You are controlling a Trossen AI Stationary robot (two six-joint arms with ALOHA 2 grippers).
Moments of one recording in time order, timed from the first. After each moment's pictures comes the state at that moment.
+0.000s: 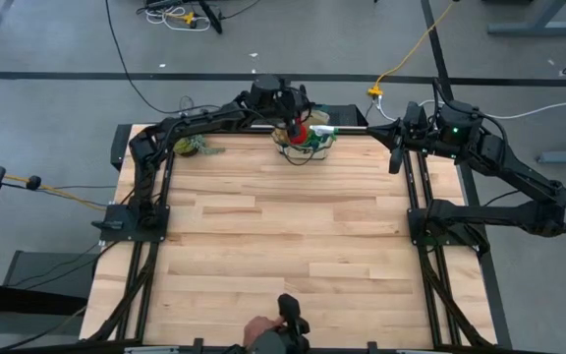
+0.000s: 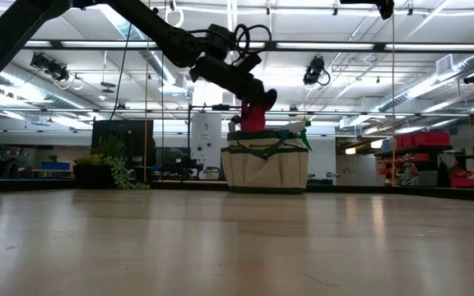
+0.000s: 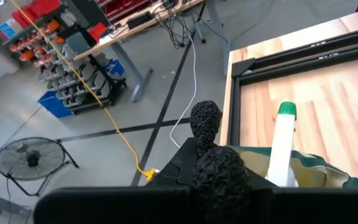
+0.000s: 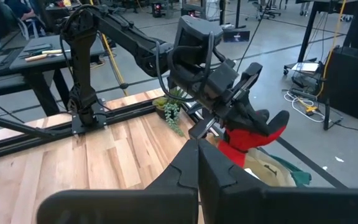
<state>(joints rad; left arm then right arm) 0.60 1.99 1.58 0.15 0.15 0.54 -0.45 0.83 1.15 -0.55 -0.09 0.04</state>
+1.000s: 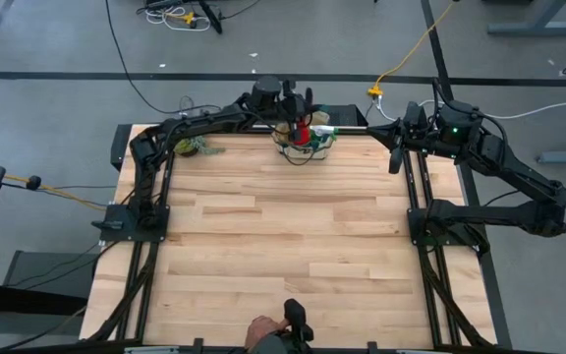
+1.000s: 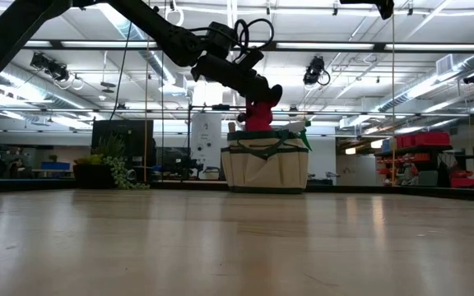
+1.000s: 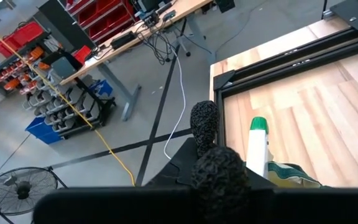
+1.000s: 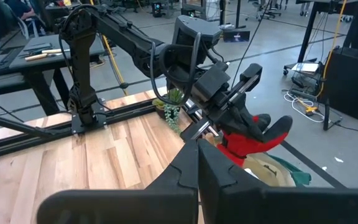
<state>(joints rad) 0.58 1.99 1.58 0.17 0.23 0.62 -0.45 0.83 1.15 -0.55 -0.09 0.04</state>
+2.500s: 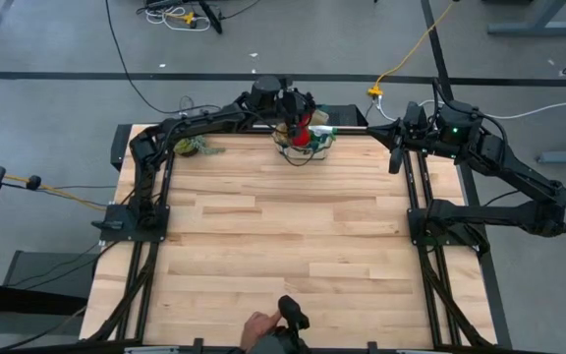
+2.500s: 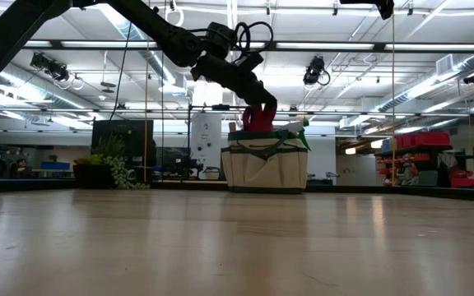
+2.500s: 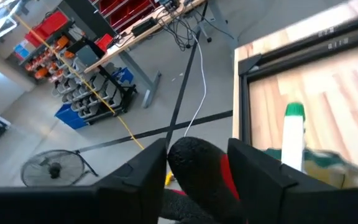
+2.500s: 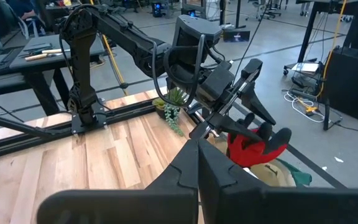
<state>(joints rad) 0.58 1.99 1.58 0.17 0.12 0.65 -0.45 0.84 1.15 -0.55 -0.09 0.04</state>
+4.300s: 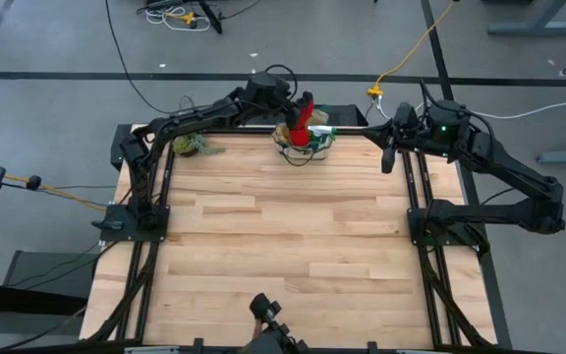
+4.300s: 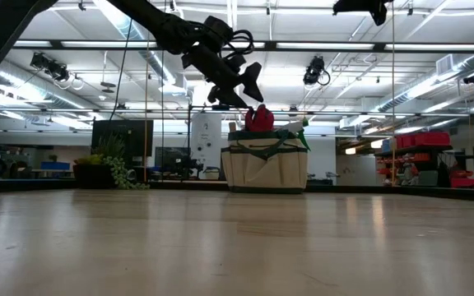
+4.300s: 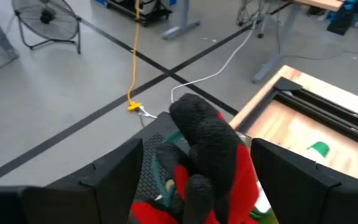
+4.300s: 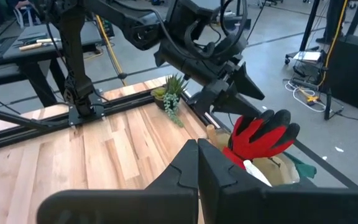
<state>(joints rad) 0.60 1.91 1.58 -0.06 -0.08 -0.12 -0.45 0.88 1.15 -0.55 -0.09 0.04</state>
